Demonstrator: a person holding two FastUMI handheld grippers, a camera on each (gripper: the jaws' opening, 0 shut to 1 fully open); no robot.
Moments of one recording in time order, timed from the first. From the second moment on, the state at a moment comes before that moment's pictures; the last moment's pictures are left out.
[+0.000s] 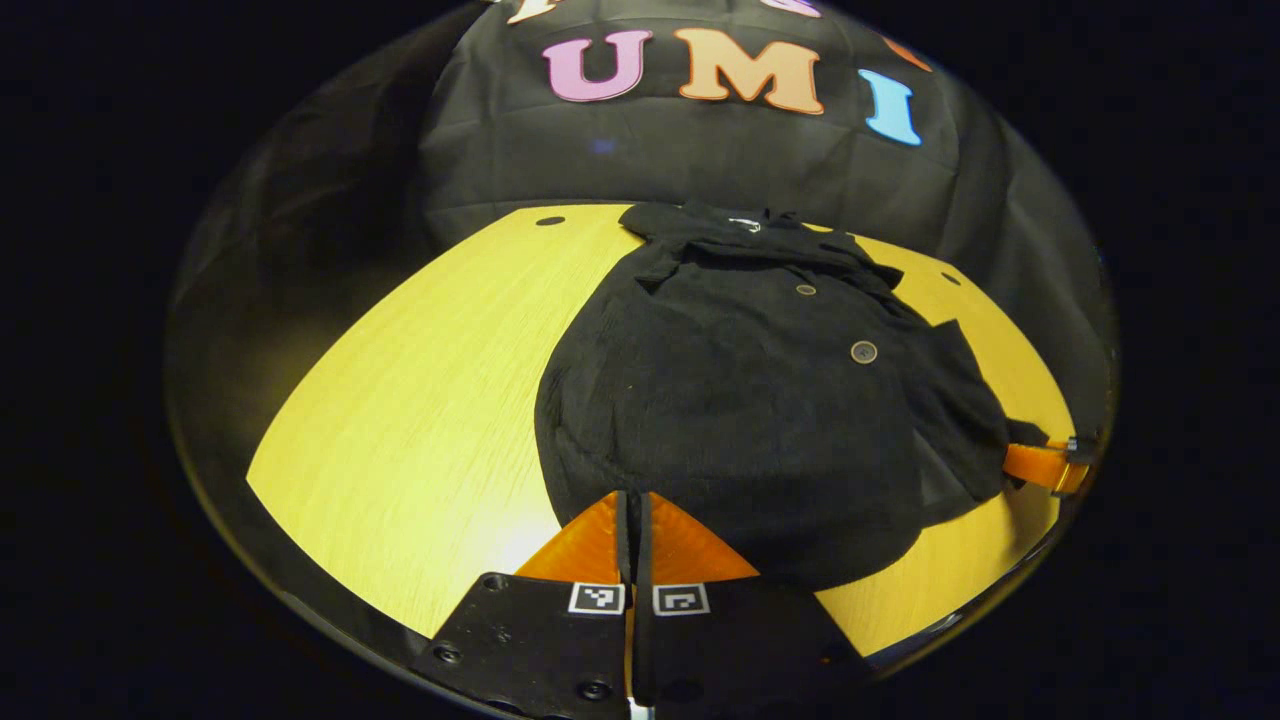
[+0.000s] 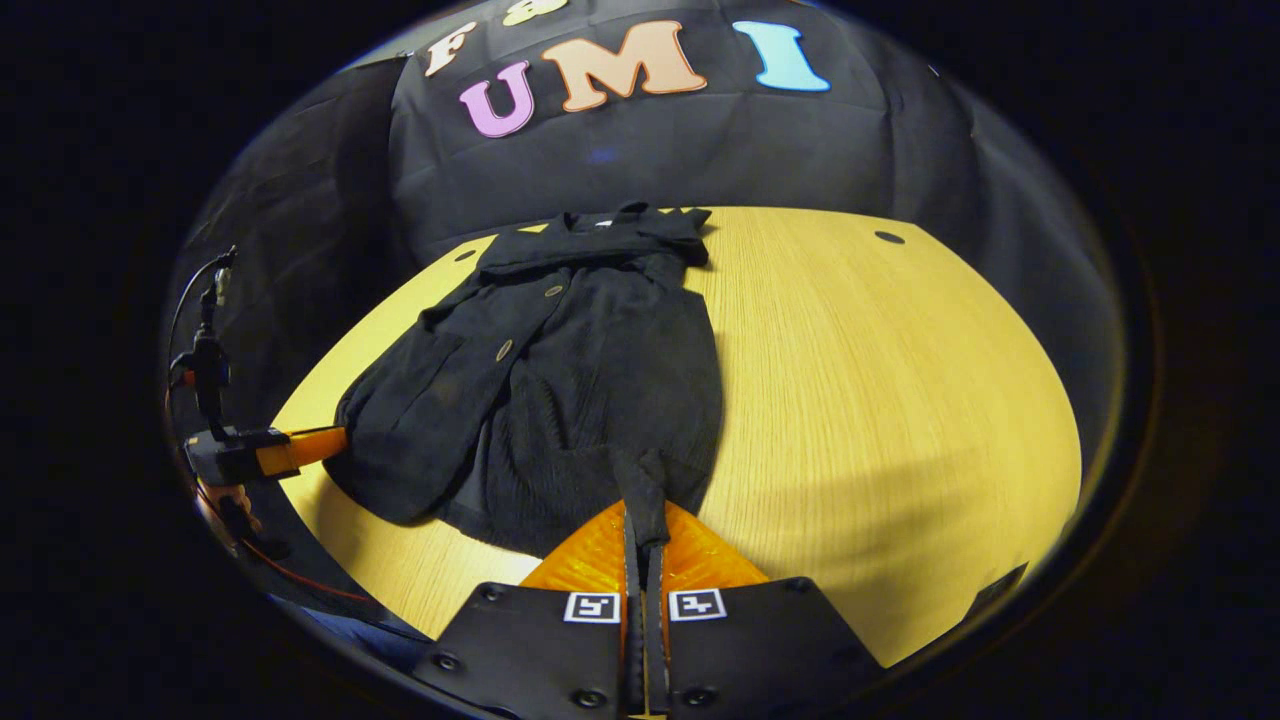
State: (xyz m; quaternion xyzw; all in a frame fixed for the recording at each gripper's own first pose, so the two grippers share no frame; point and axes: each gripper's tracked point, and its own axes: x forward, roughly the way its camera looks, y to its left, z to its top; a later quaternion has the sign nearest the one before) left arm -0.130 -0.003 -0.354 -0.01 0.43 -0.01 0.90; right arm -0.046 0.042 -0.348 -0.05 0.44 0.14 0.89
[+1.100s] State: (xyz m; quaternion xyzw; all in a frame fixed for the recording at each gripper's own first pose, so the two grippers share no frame) left arm 0.079 -0.040 -0.215 -0.06 0.26 -0.07 0.96; right arm 0.134 0.089 -0.200 -0.08 0.27 0.13 0.95
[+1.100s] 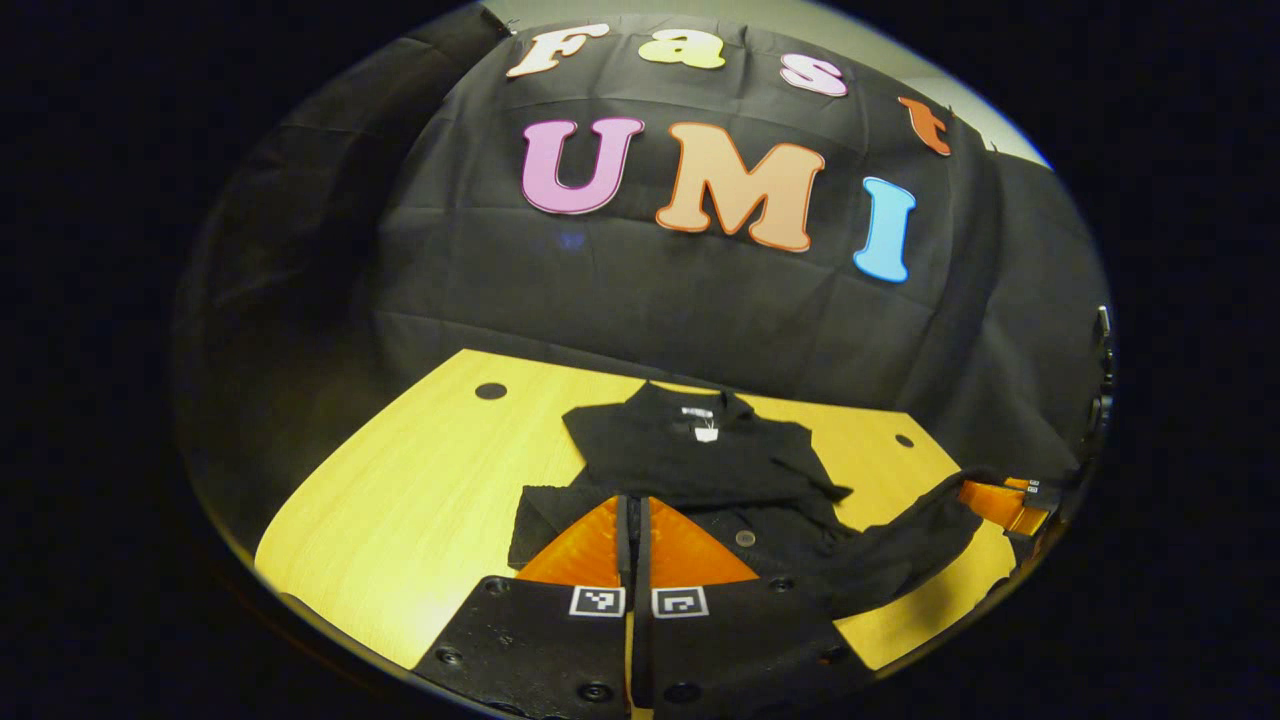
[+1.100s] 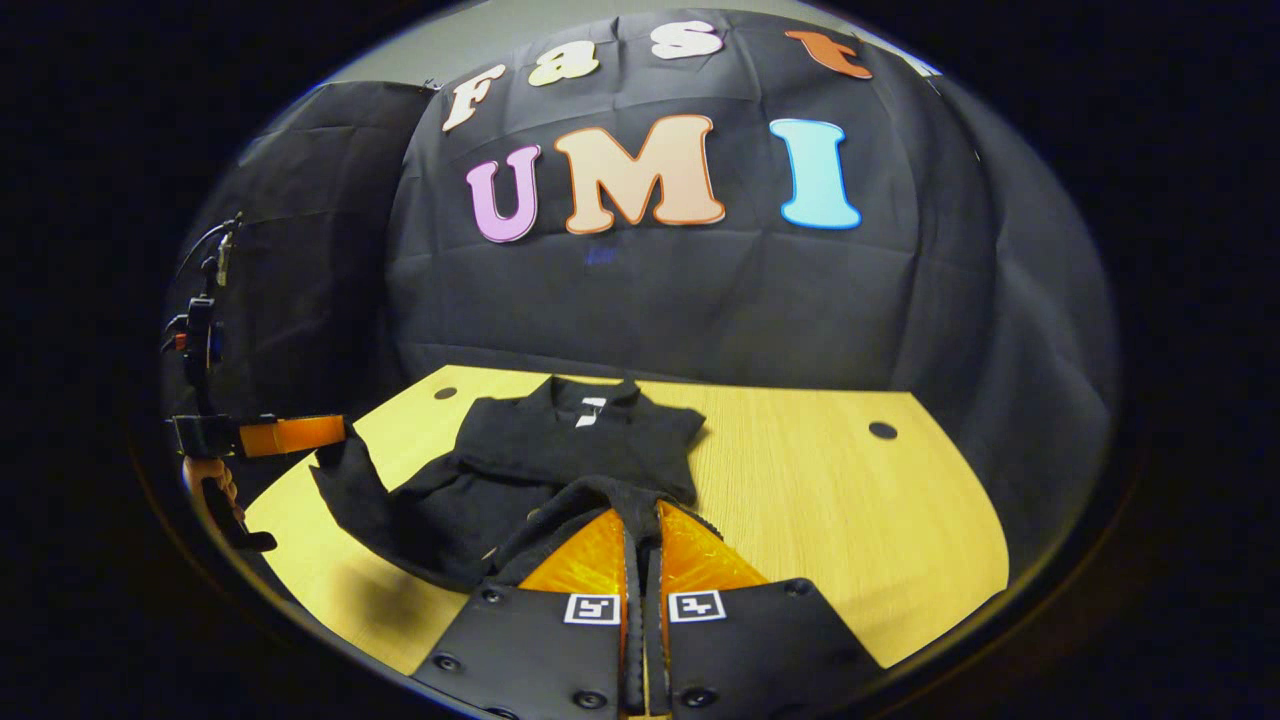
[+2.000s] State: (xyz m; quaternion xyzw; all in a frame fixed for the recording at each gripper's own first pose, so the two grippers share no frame) left arm 0.280 -0.013 -0.261 -0.06 0.23 -0.06 0.97; right arm 0.335 0.135 -0.205 -0.09 0.23 0.09 0.96
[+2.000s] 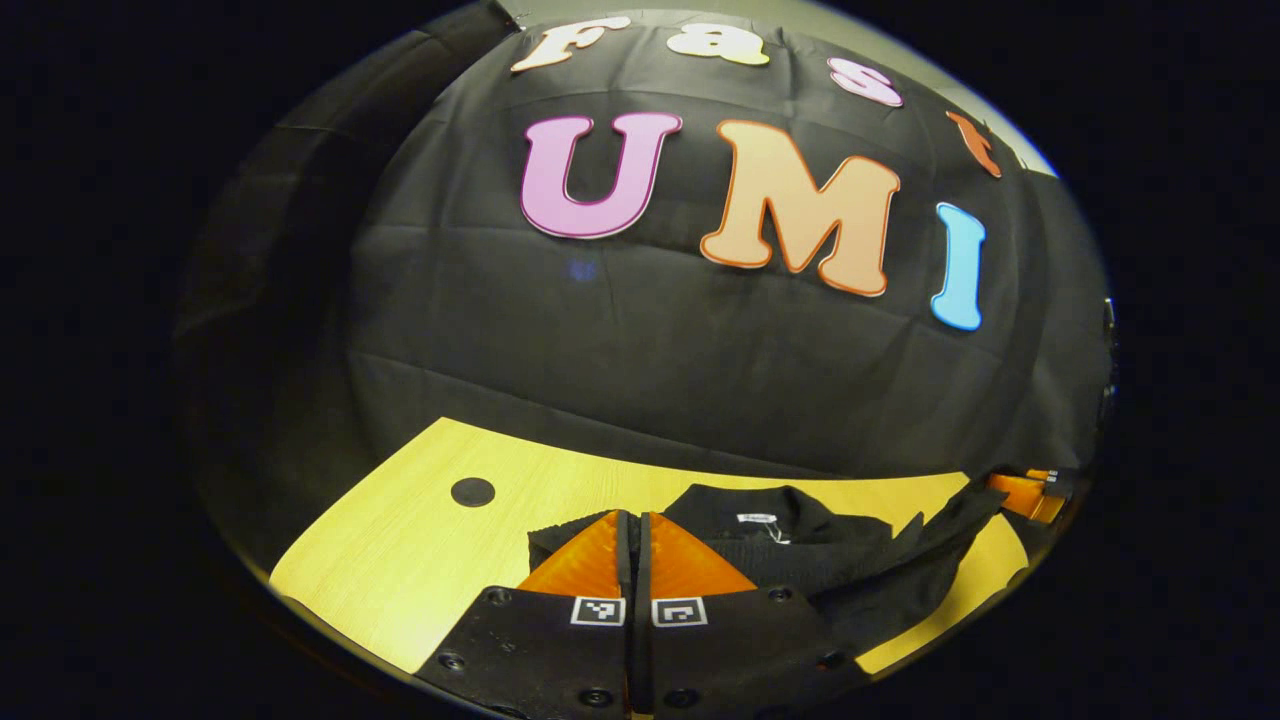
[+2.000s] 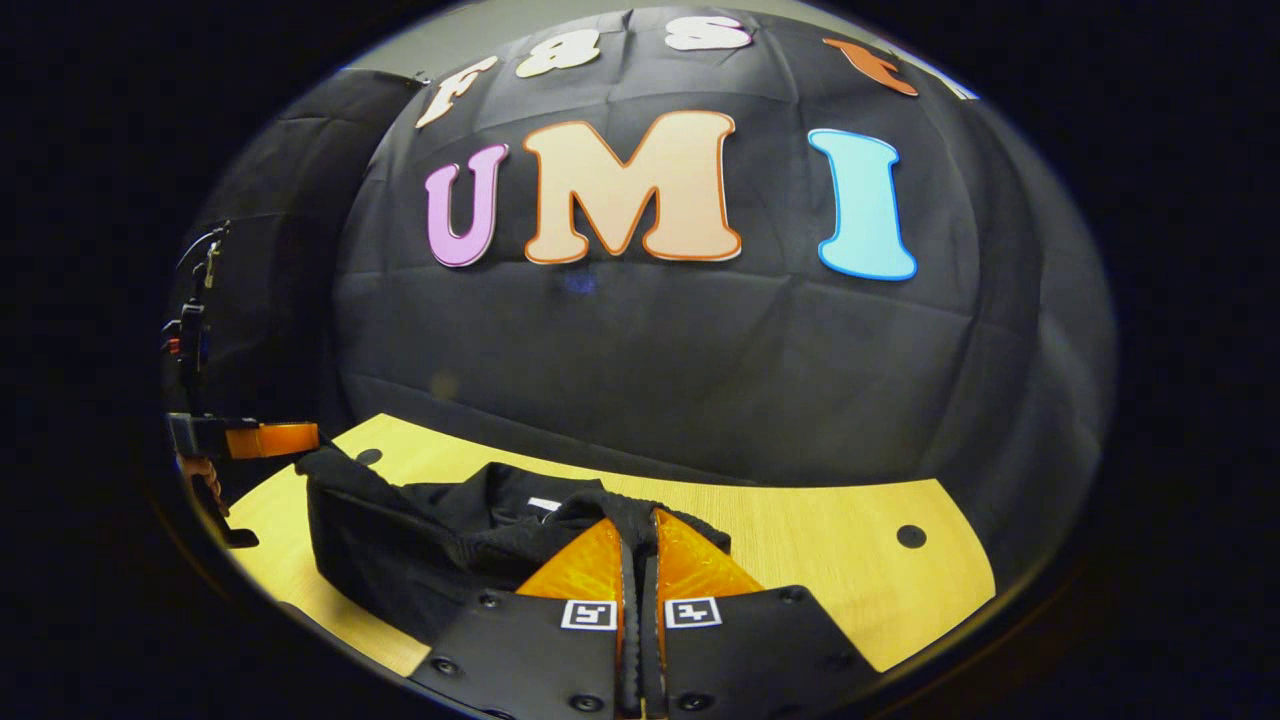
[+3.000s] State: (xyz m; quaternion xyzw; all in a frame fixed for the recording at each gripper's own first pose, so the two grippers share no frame) left arm 0.331 -0.021 -0.318 -0.01 0.24 -0.06 0.97; right arm 0.385 0.120 -0.271 -0.07 0.27 0.05 0.96
